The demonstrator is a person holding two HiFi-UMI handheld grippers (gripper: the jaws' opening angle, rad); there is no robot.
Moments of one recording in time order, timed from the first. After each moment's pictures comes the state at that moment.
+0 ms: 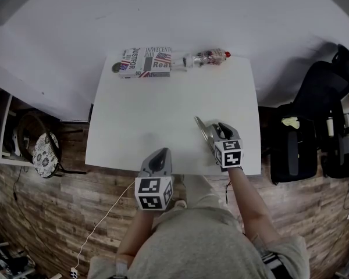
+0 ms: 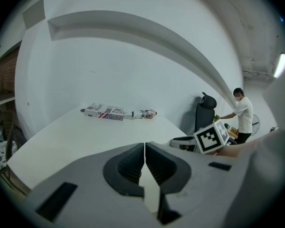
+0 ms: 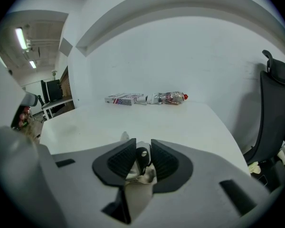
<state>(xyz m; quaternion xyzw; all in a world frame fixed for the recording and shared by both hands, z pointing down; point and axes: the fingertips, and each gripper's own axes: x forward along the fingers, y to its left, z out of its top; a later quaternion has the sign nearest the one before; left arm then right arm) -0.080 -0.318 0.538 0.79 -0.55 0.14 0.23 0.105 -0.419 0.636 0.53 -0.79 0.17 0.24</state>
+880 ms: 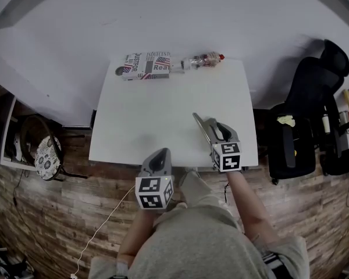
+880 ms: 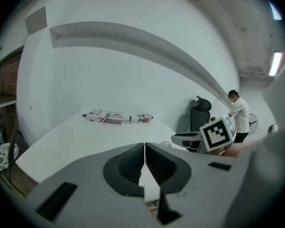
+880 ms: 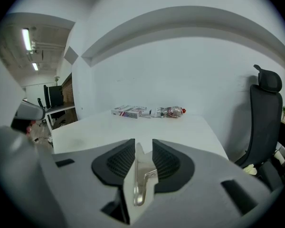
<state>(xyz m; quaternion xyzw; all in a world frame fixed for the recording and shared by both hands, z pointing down) -0.081 -0.274 0.512 0.80 -0.55 0.12 0.21 0.092 -0.369 0.571 0.55 -0.80 0.14 0.19</state>
